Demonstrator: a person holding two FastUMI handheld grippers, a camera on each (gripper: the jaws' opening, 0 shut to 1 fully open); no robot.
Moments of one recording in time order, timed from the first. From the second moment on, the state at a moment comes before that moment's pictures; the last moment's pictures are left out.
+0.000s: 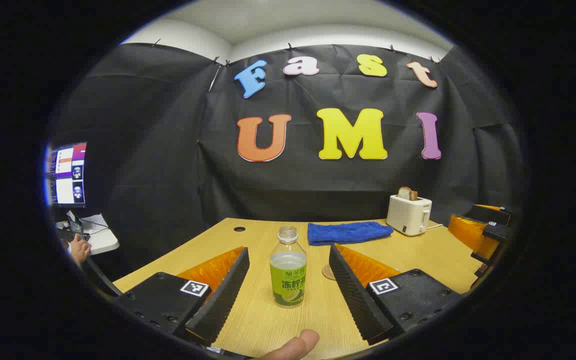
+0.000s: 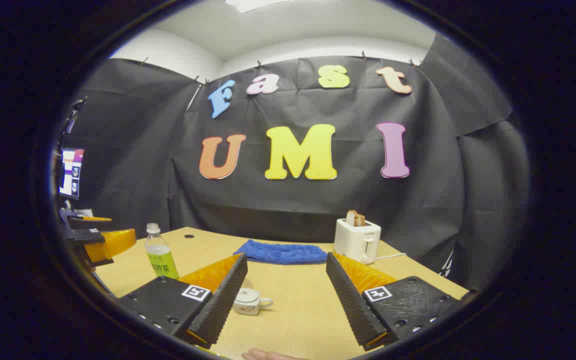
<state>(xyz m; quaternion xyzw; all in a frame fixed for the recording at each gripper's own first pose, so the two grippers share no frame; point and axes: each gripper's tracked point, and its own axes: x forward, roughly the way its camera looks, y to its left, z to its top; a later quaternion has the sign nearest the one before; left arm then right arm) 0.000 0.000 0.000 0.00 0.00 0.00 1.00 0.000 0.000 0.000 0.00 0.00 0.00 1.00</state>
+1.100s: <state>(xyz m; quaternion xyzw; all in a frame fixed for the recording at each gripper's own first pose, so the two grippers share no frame) 0.013 0.007 -0.001 0.01 -0.02 0.00 1.00 0.055 0.052 -0.074 -0.02 0.03 0.05 1.00</state>
